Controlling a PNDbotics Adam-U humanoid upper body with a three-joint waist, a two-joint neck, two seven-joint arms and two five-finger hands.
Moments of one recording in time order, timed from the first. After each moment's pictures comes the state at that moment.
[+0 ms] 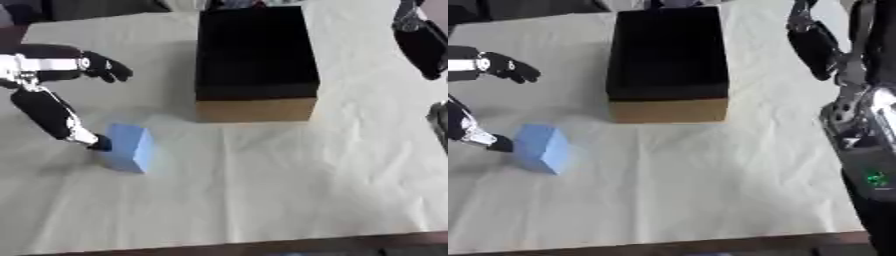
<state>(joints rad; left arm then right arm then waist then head) -0.77 0.76 -0.37 -1.67 -0.36 0.26 -0.87 -0.47 -0.50 0.13 -1.98 0.81 0.54 -0.37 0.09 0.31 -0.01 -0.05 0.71</state>
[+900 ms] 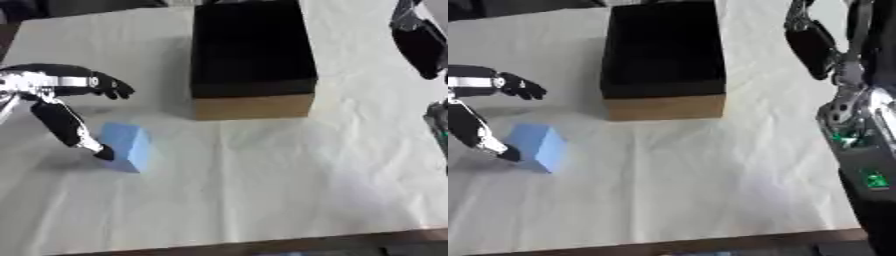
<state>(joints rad) -0.76 0.73 -0.40 -1.58 -0.35 0.20 -0.90 -0.47 -0.50 0.14 -1.98 0.79 0.54 -0.38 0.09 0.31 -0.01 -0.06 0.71</state>
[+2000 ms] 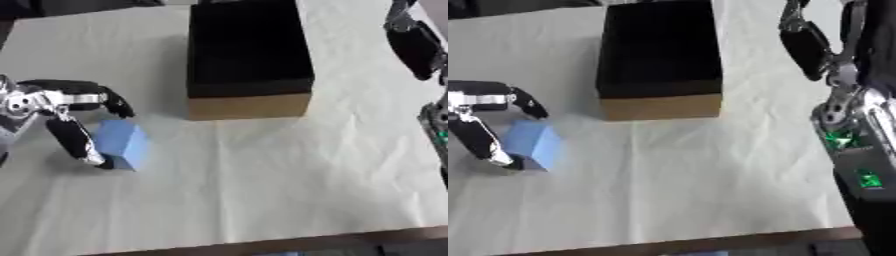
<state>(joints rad) -0.76 0.68 -0.43 -1.55 -0.53 0.17 -0.87 -0.47 -0.49 0.14 -1.98 0.78 0.55 -0.39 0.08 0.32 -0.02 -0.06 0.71</state>
